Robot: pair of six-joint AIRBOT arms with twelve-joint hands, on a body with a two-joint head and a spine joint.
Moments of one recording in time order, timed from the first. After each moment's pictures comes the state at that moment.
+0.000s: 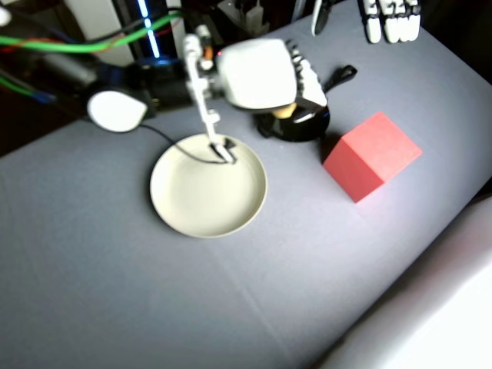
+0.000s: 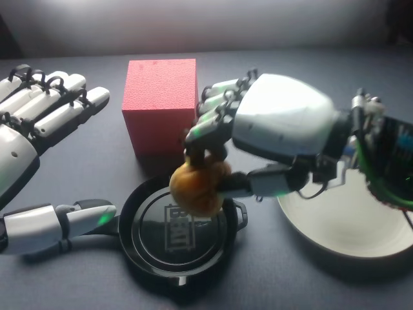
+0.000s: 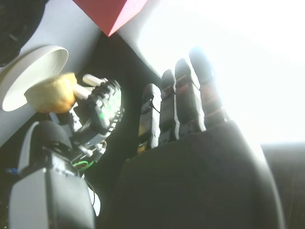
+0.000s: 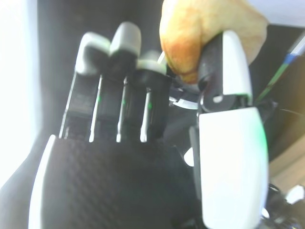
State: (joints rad) left arm 1.05 -0.75 0.77 -0.27 -1.33 1.17; right arm -0.52 -1.32 1.29 -0.40 0.82 -0.65
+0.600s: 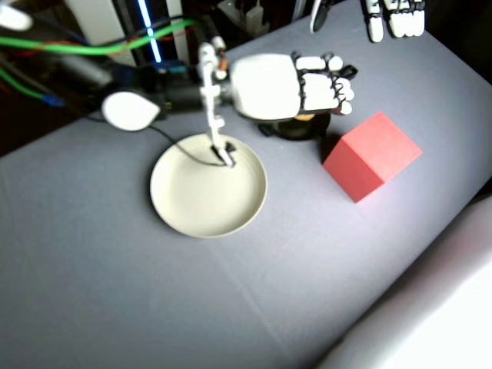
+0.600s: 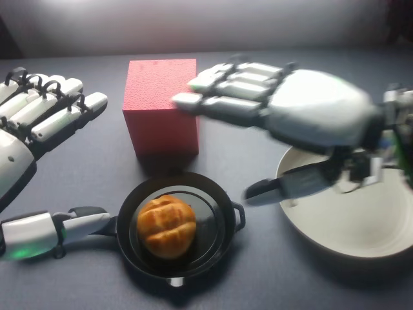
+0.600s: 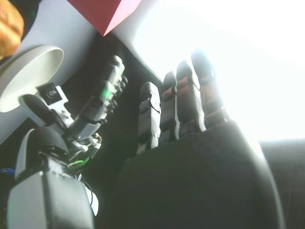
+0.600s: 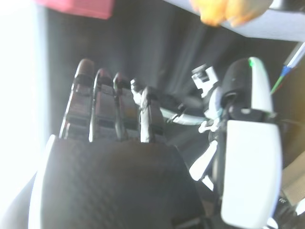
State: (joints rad) left arm 1.08 -0.74 0.76 -0.28 -1.34 1.17; right arm -0.58 -1.19 1.26 -0.33 0.86 -0.65
